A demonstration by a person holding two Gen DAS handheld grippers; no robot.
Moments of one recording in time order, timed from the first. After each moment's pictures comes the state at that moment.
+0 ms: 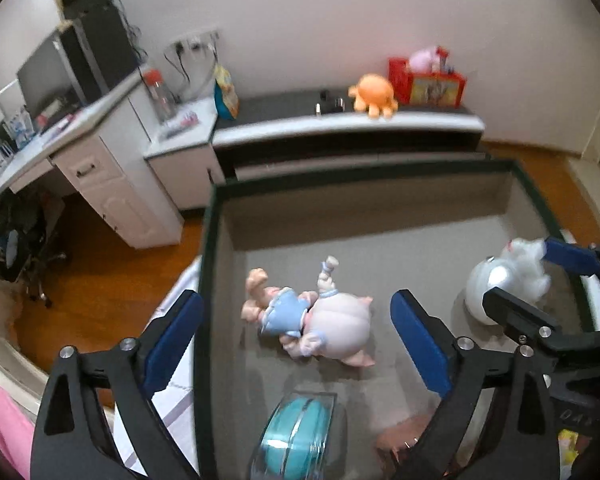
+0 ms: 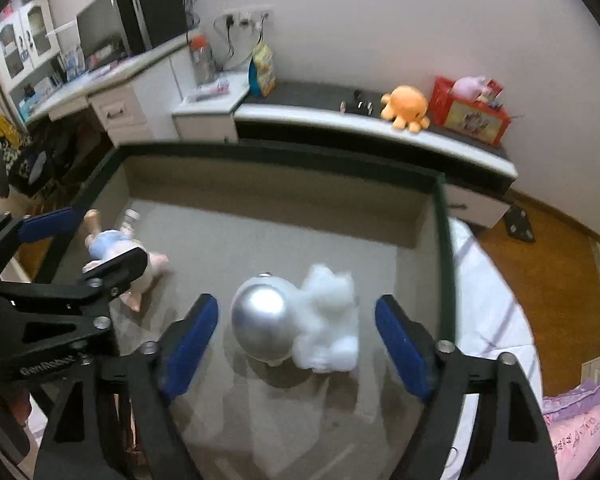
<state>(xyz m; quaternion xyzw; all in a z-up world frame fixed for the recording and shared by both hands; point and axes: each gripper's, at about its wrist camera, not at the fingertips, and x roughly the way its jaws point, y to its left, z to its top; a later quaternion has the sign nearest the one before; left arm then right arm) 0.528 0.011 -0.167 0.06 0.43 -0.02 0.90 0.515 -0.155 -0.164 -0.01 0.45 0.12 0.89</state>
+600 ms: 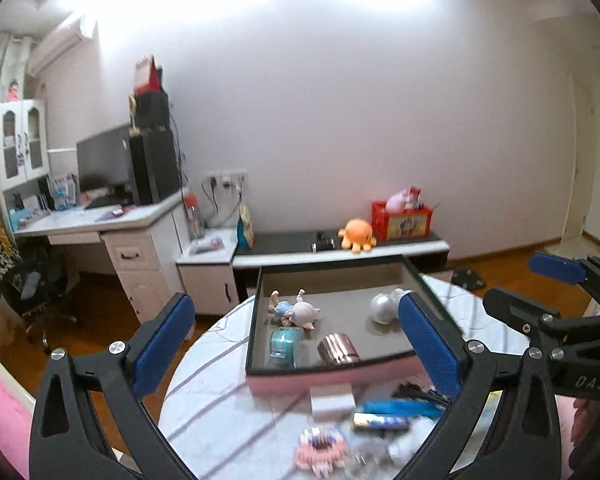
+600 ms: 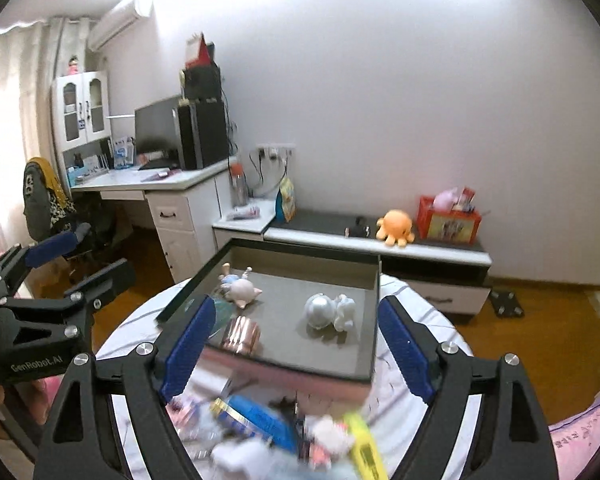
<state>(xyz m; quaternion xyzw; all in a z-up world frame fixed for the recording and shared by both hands) 0.251 0.019 -0.057 0.03 0.17 -0.02 0.98 0.283 -0.167 -0.057 -0.01 0.21 0.13 0.97</state>
